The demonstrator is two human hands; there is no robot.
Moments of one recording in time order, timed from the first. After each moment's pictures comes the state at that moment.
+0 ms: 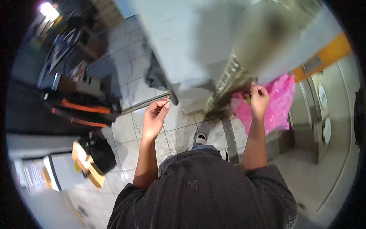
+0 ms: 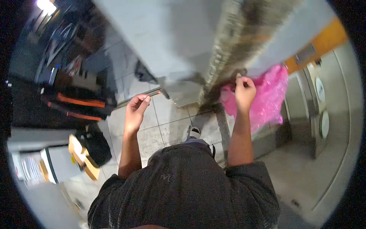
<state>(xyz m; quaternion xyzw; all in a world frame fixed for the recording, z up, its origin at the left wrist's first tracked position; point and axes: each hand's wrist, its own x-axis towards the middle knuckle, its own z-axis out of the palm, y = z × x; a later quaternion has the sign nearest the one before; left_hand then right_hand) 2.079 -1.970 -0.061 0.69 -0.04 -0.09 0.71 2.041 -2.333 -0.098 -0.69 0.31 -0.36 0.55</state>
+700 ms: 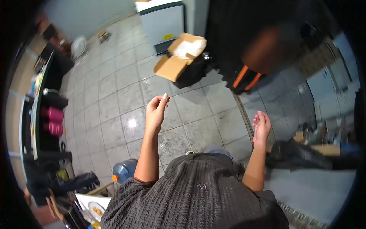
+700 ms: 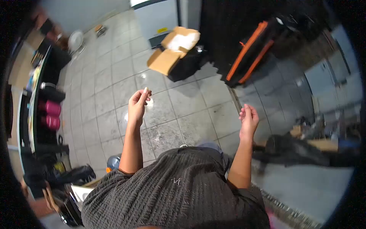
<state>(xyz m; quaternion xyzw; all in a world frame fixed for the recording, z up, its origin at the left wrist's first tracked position) 1.693 -1.518 -0.075 0.52 0.47 0.43 0.56 2.021 -1.697 -0.097 -0.63 -0.11 0.28 0.71</state>
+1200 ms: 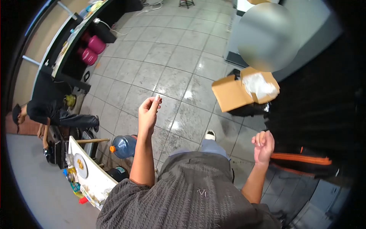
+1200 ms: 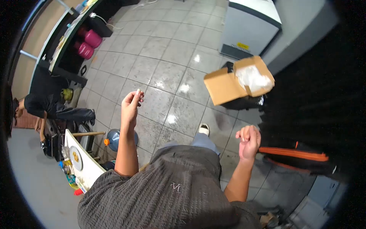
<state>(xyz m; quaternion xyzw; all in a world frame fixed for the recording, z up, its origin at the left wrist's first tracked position) 1.573 -1.334 -0.084 0.30 0.67 0.56 0.37 1.959 -1.314 -0.082 -0.41 -0.31 0.62 0.59</state>
